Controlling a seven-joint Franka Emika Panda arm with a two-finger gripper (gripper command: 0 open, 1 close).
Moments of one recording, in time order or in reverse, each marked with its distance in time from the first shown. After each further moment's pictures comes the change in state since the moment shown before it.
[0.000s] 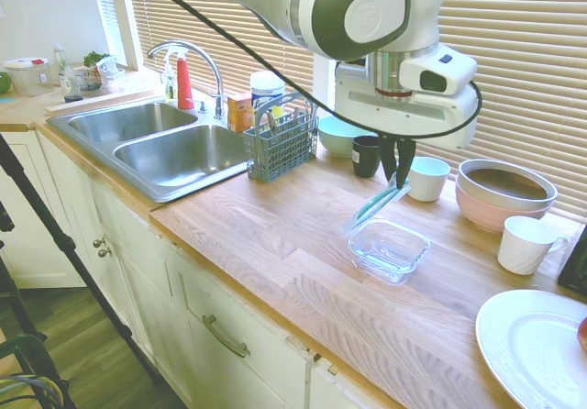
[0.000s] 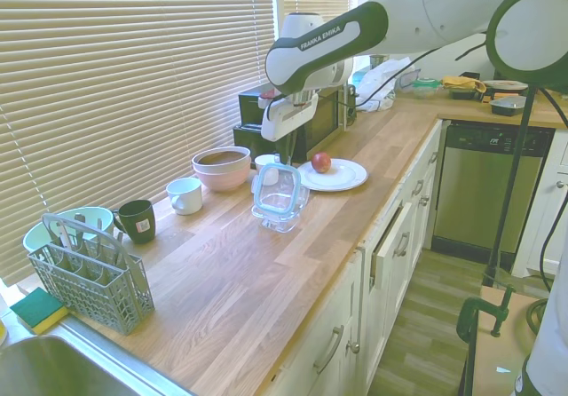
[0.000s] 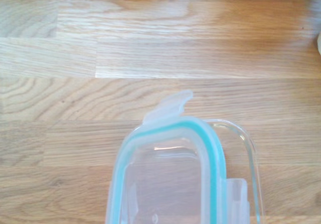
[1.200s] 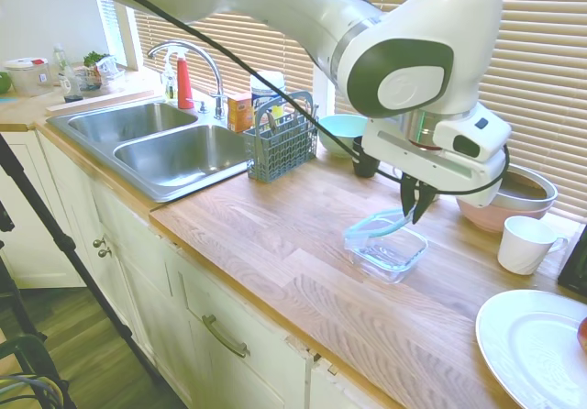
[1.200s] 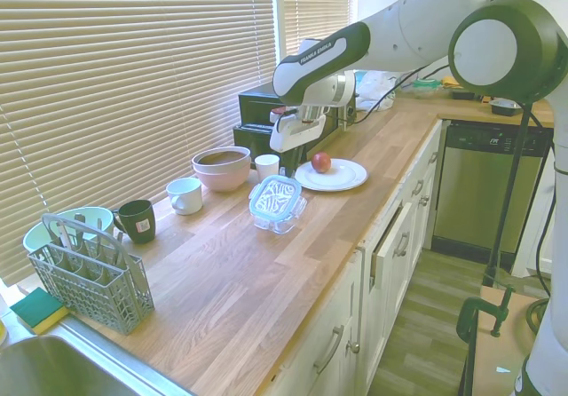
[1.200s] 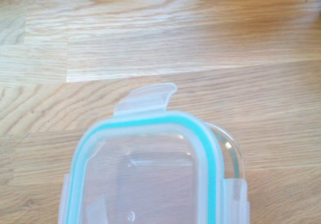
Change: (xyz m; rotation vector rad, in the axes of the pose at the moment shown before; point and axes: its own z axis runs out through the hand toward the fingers) arm 0.029 0.041 0.054 0.088 -0.070 0.082
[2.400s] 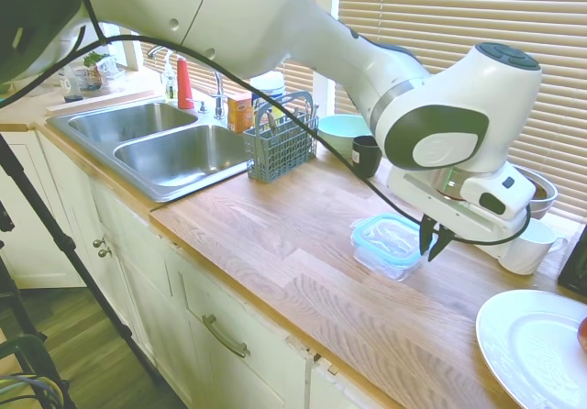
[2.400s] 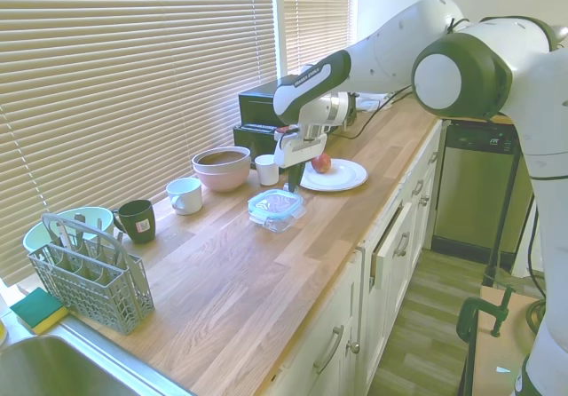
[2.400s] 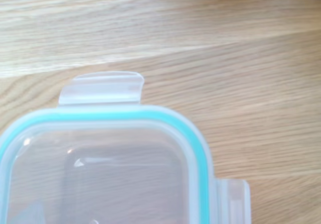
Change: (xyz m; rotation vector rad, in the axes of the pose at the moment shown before) arm 0.041 0.023 0.061 -0.012 -0.056 0.047
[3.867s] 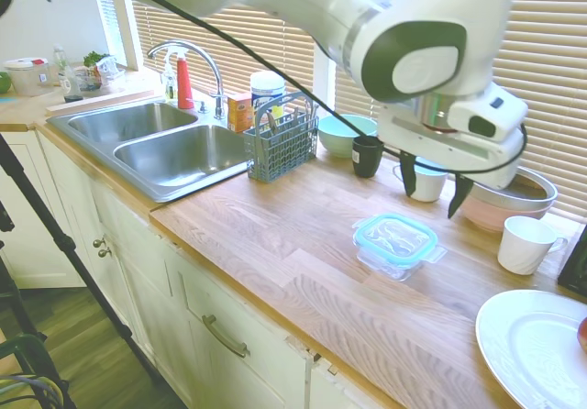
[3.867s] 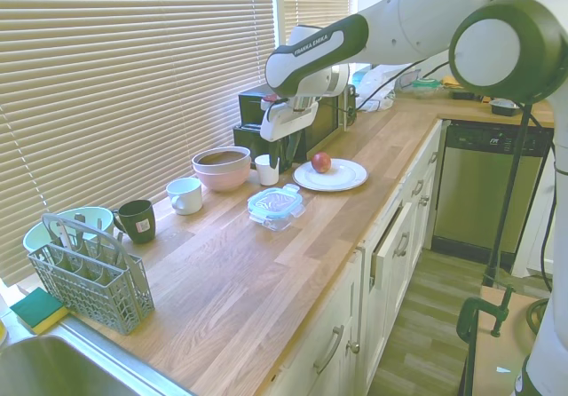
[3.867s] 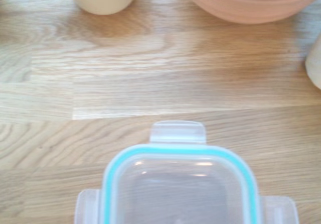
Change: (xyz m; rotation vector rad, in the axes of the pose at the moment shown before) arm -0.061 -0.061 -0.091 -0.008 0.142 -0.083
